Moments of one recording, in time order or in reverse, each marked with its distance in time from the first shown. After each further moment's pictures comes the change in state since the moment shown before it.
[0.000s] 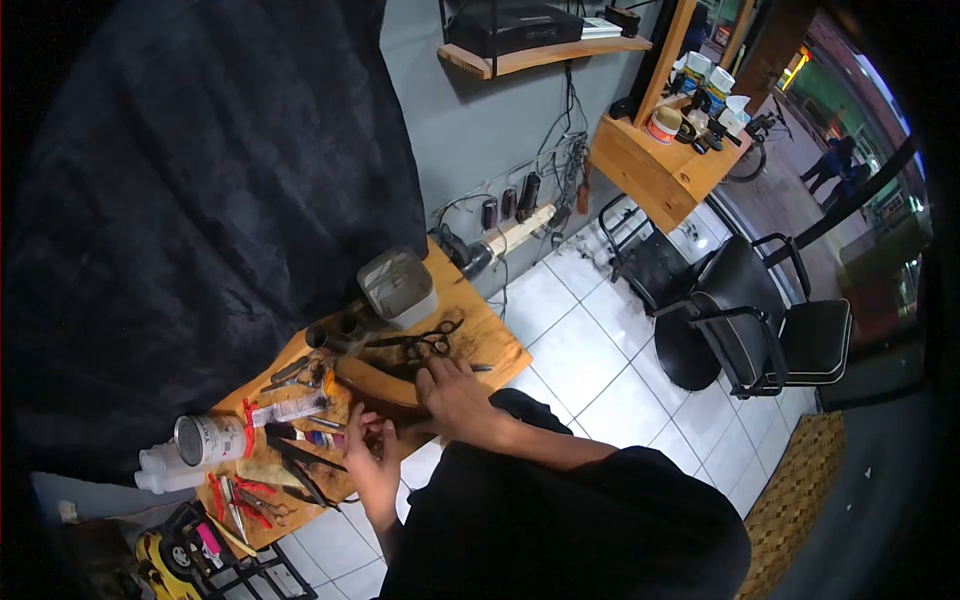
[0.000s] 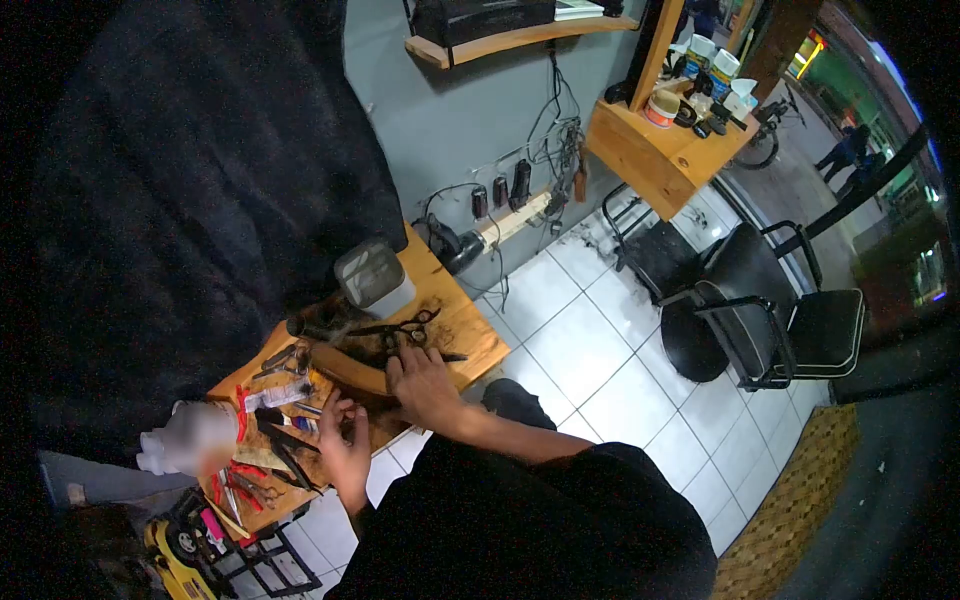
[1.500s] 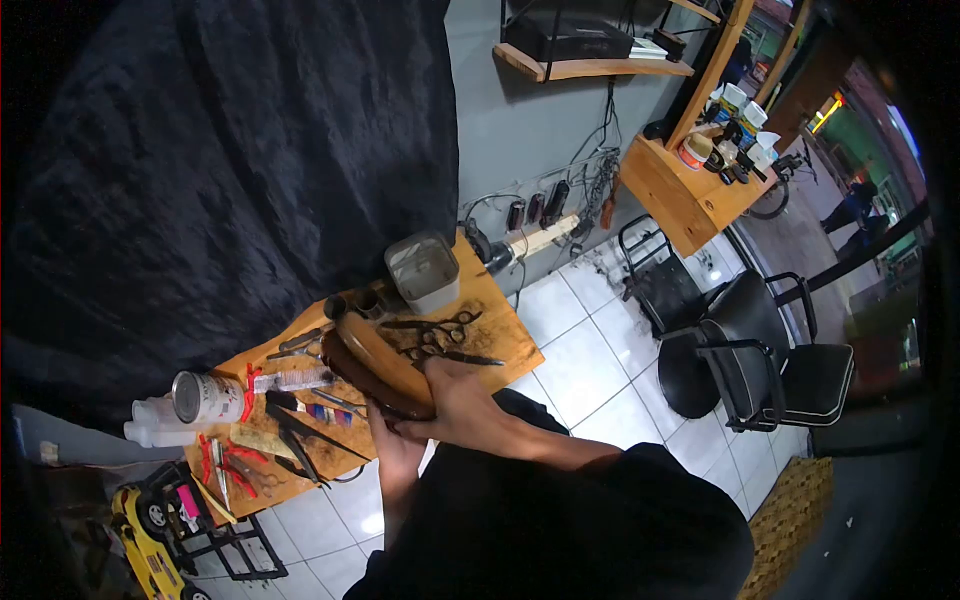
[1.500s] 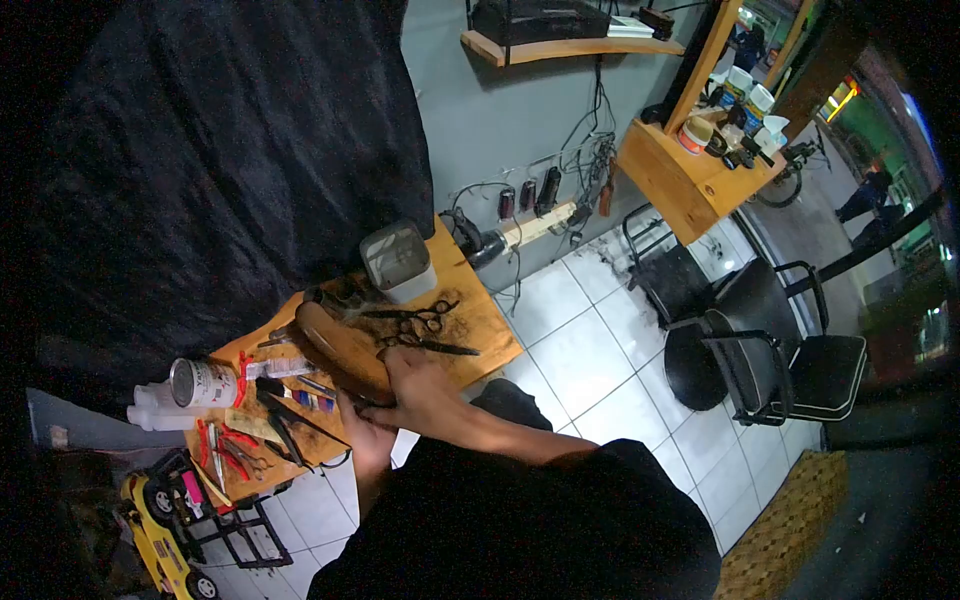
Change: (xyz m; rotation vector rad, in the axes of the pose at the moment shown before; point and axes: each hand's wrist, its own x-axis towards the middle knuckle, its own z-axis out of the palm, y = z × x) left_hand -0.004 -0.034 0.040 -1.548 -0.235 -0.331; right_hand 0.002 -0.028 -0.045 0.465 -0.003 -0.009
